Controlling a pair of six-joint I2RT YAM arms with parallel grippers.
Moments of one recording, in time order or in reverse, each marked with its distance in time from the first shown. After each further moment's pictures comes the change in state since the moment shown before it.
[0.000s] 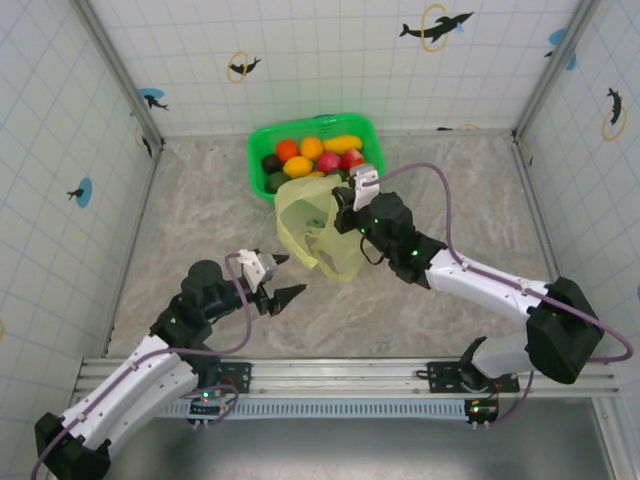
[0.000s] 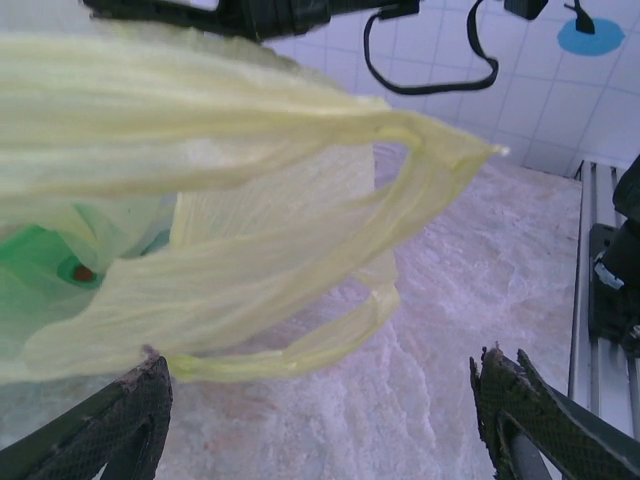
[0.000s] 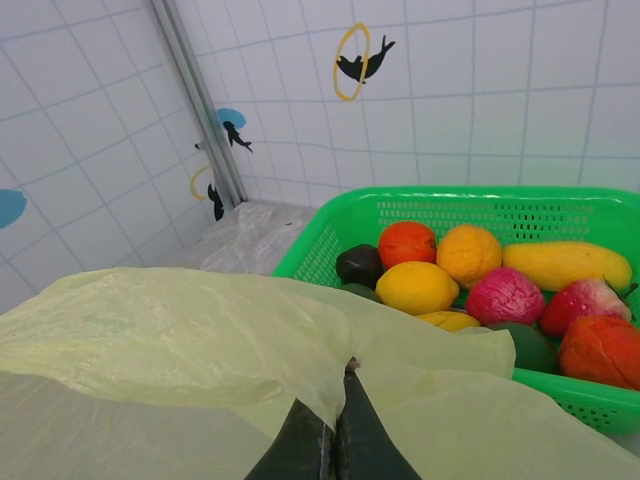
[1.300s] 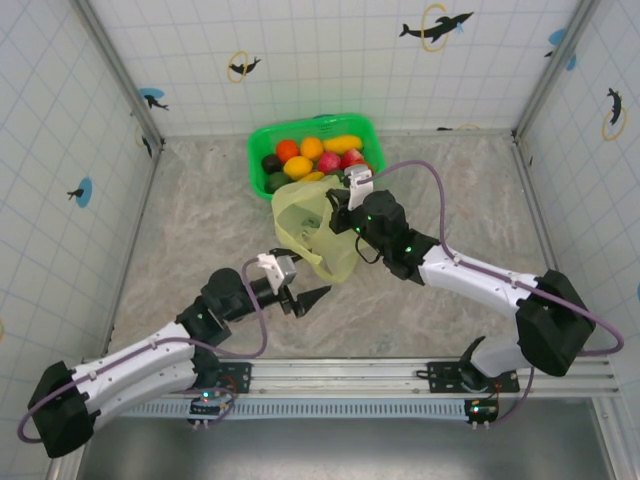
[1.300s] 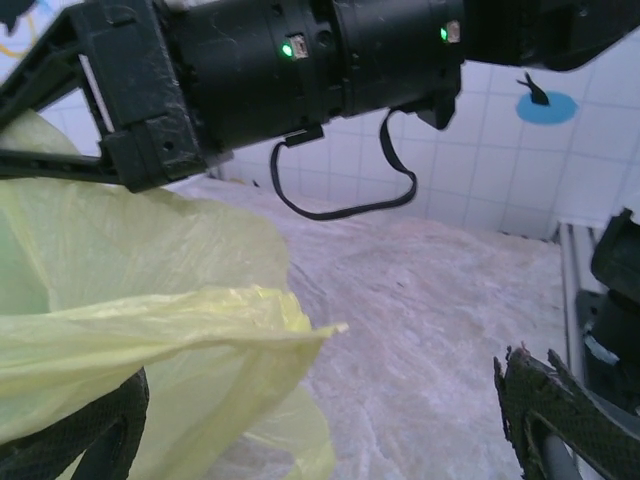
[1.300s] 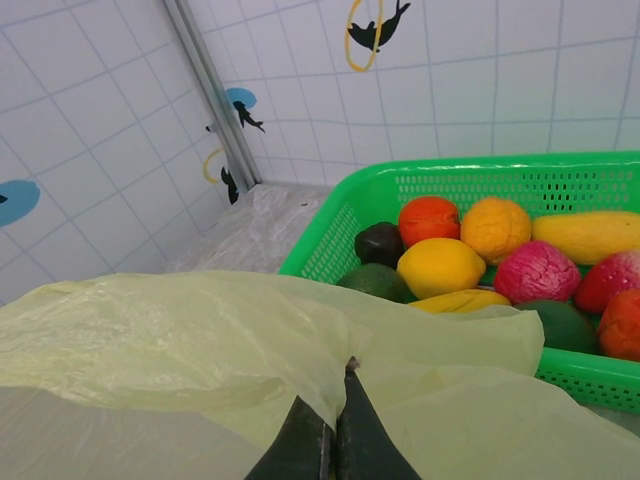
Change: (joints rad) left arm -0.261 0.202 -0.078 0.469 -0.231 -0.047; right arm -0.004 0.053 0.023 -0.006 -0.038 0.060
